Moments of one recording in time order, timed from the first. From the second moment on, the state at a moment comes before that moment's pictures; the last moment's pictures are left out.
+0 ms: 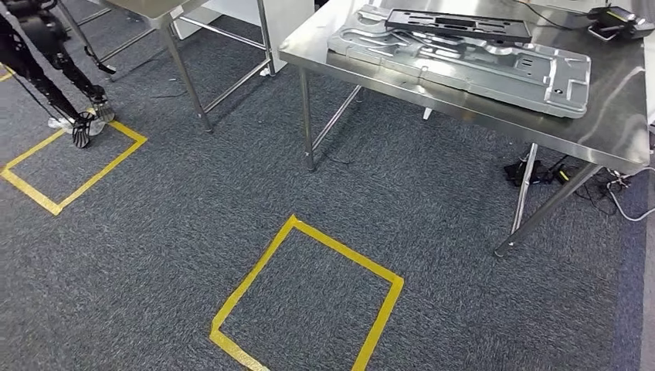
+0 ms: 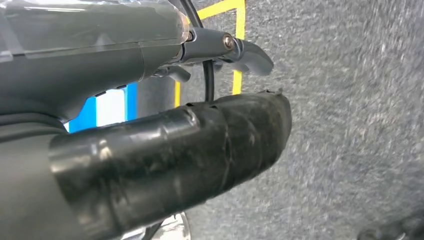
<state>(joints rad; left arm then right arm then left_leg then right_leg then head) -0.06 -0.15 1.05 -0.58 -1.57 -0.32 0.11 -0.05 0.00 -0.35 -0.24 1.29 0.12 0.06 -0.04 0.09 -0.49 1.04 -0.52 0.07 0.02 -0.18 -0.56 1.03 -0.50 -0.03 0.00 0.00</state>
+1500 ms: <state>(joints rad) -0.18 -0.03 1.00 -0.33 -1.47 -0.29 0.11 -0.05 0.05 -0.55 -0.23 1.22 0.25 -0.04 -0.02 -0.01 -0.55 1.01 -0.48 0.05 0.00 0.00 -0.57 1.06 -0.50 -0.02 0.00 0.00</state>
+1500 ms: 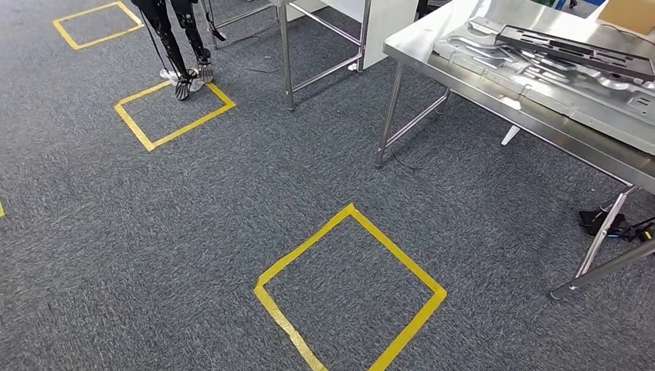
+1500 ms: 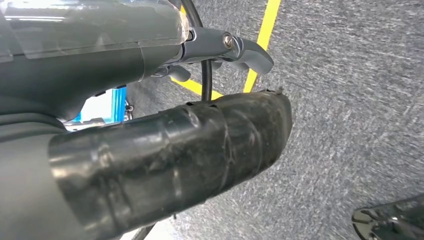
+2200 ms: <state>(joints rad) -0.18 -0.02 1.00 -0.32 -1.46 -0.29 0.12 -0.05 0.05 -0.55 -0.23 1.24 0.25 -0.04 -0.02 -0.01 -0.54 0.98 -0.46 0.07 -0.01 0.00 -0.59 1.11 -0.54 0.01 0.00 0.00</state>
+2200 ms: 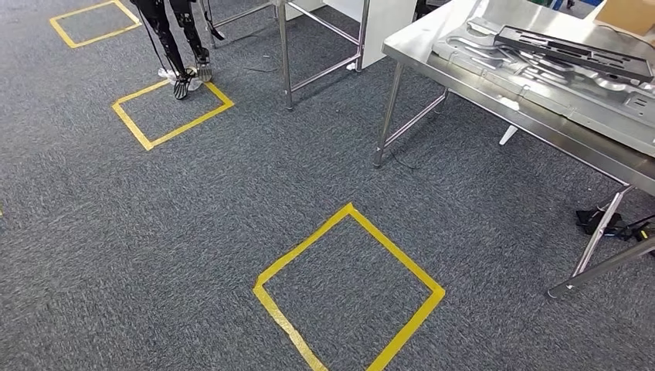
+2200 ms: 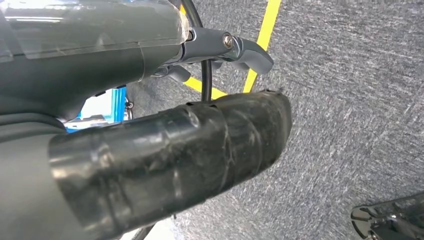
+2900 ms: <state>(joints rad) -0.18 -0.01 1.00 -0.31 -1.45 -0.28 0.12 -0.05 0.05 -0.55 -0.22 1.27 0.23 -0.05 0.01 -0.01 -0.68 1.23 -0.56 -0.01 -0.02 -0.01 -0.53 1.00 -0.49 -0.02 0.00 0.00</state>
